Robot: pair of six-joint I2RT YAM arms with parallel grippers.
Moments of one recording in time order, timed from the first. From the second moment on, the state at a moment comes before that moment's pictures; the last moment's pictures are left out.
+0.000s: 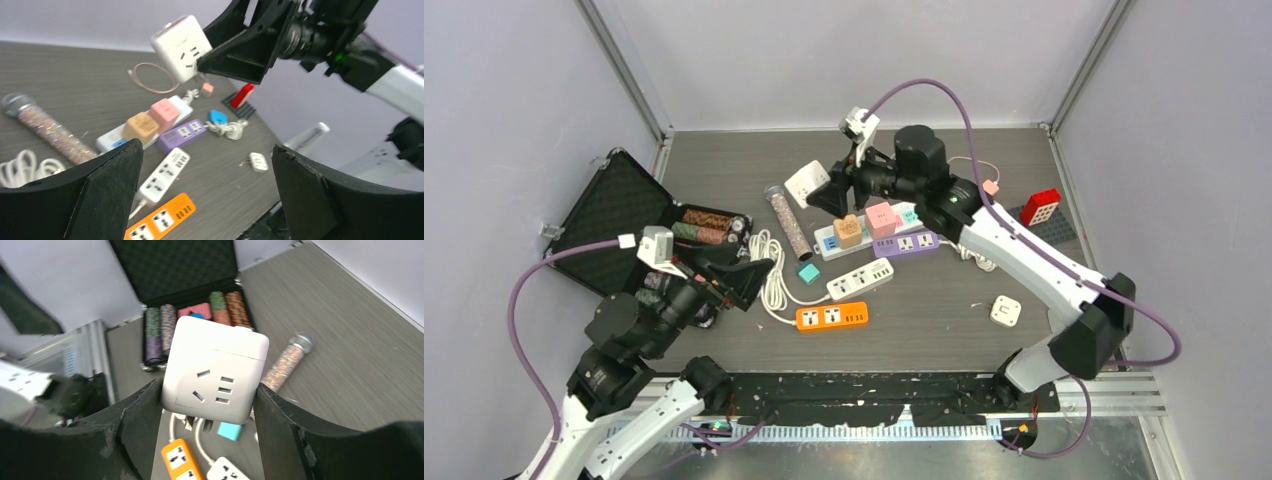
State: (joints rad) left arm -0.71 0.33 0.84 -0.44 -0.11 -0.48; right arm 0.74 1.53 1.51 -0.16 -0.41 0.09
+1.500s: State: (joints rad) left arm -0.71 0.53 0.67 0.25 0.20 -0.75; right arm 0.76 1.28 1.08 0.60 -0.90 0.58
